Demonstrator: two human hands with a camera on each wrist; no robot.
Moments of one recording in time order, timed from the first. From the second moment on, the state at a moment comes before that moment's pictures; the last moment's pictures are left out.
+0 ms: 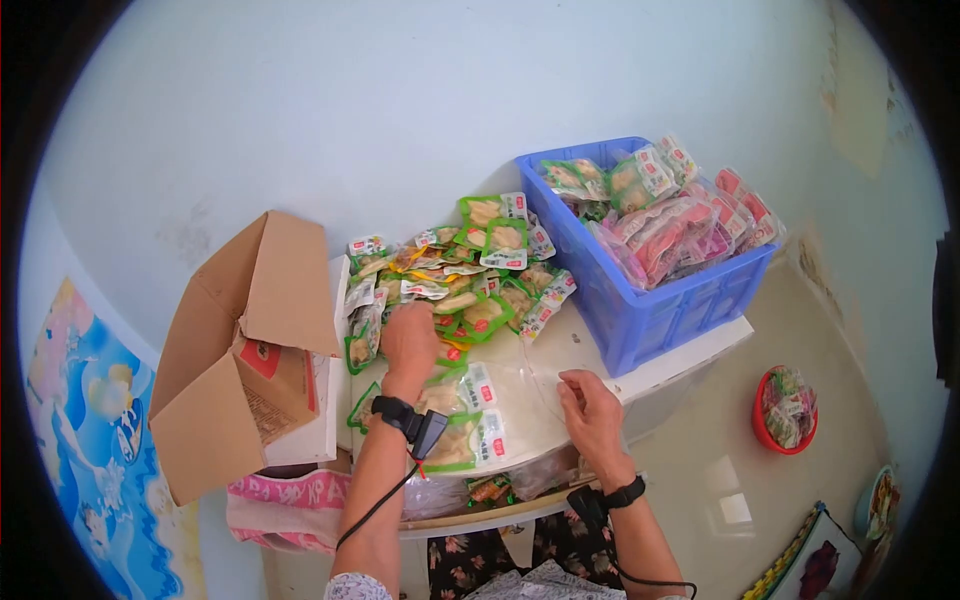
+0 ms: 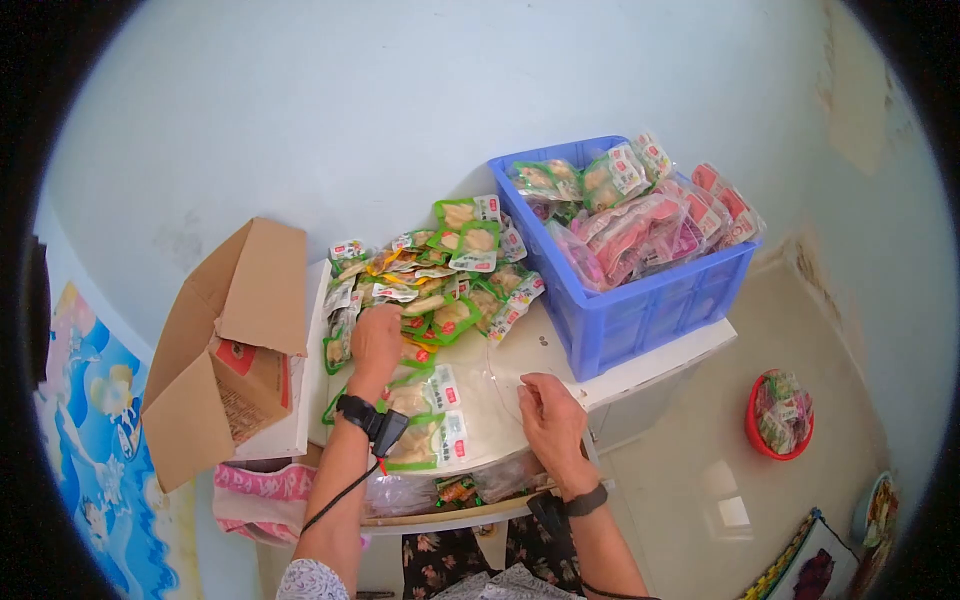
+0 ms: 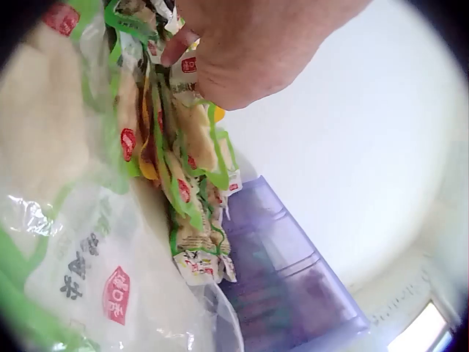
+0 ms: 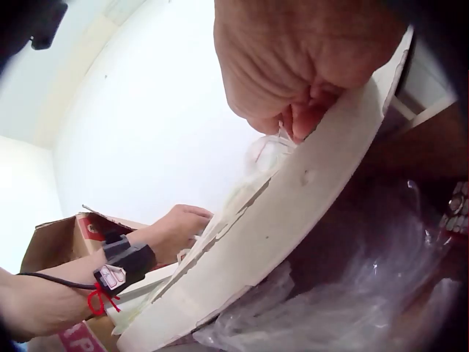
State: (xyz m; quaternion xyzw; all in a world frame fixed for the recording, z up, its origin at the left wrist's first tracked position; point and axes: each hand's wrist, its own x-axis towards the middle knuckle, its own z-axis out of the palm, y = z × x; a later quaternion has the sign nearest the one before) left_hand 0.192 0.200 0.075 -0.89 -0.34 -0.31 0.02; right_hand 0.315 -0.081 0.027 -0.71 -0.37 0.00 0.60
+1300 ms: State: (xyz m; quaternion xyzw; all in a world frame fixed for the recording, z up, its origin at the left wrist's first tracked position) left_hand 0.155 -0.011 0.091 -0.87 -0.28 -0.34 -0.23; right_hand 0.308 -0.218 0.030 -0.43 -0.09 0.29 0.85
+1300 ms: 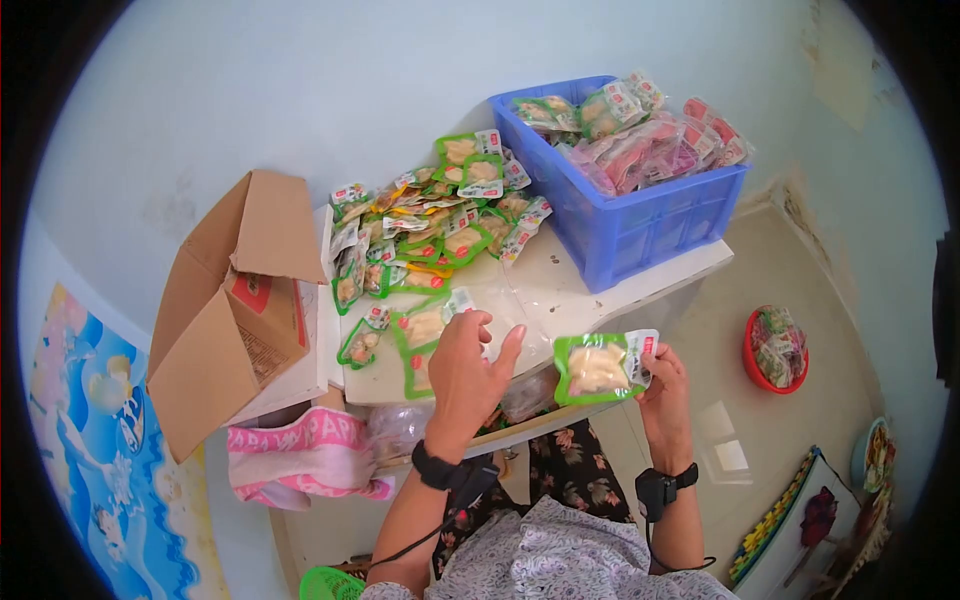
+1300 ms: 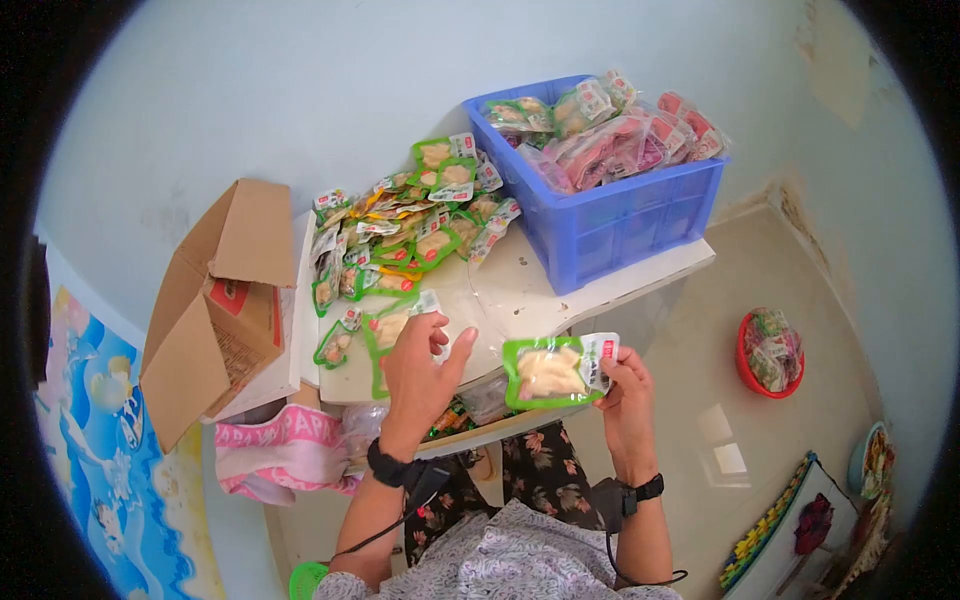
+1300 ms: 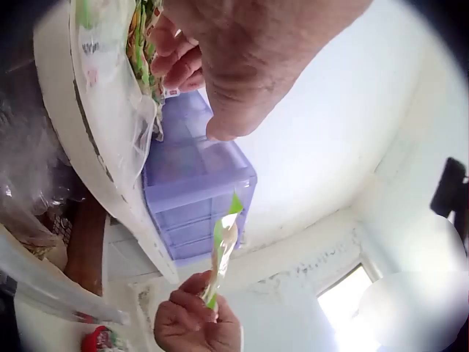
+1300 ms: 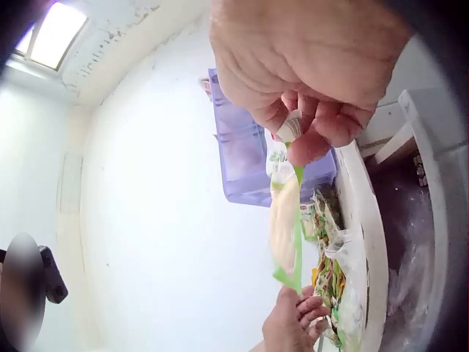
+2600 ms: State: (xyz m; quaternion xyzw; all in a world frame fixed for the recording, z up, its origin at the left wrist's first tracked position) left_hand 0.182 -0.022 0.085 -0.85 -0.20 -0.42 -0.24; right_hand 0.311 -0.075 0.042 -0.48 -0.35 0.44 0.68
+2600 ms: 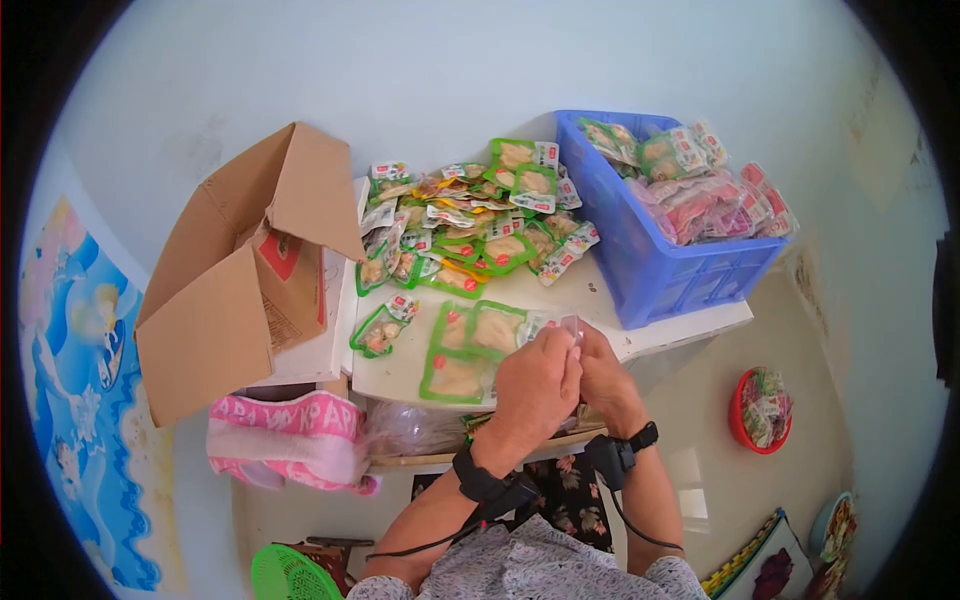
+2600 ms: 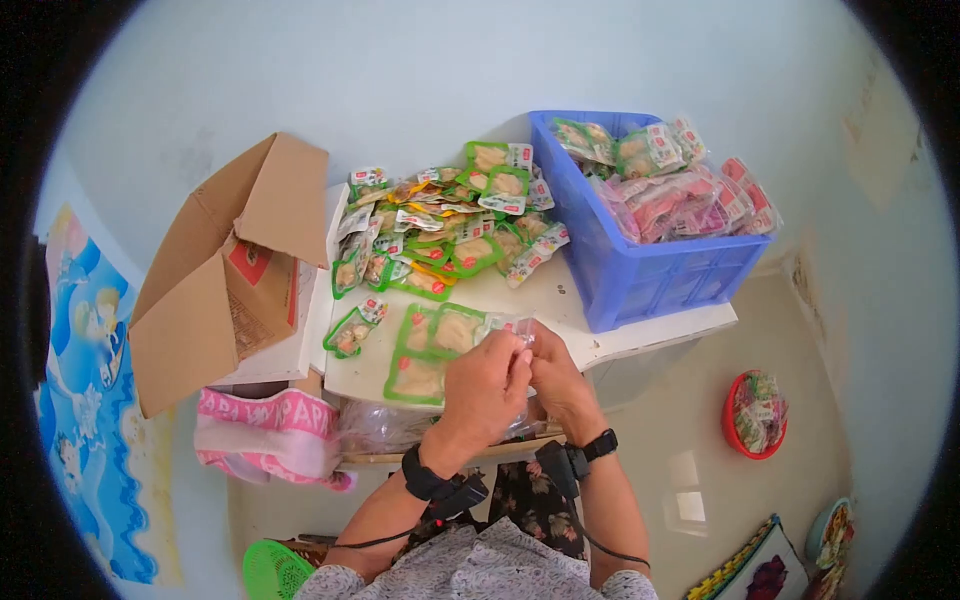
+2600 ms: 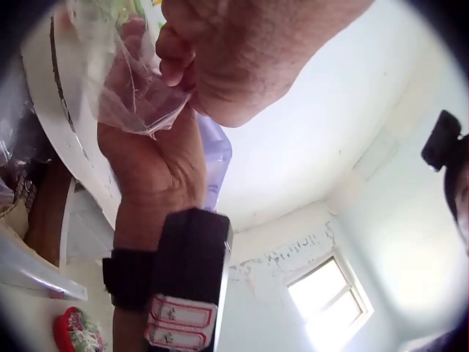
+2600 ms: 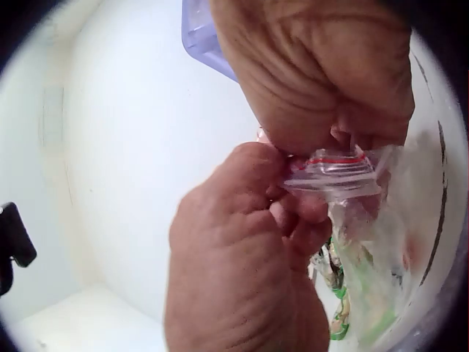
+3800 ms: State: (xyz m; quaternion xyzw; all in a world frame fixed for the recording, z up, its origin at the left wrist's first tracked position) left_hand 0.134 0.099 0.087 -0.88 -0.27 -0.36 -0.10; right_hand 0.297 -0.070 0.032 -0.54 -0.27 0.20 0.77
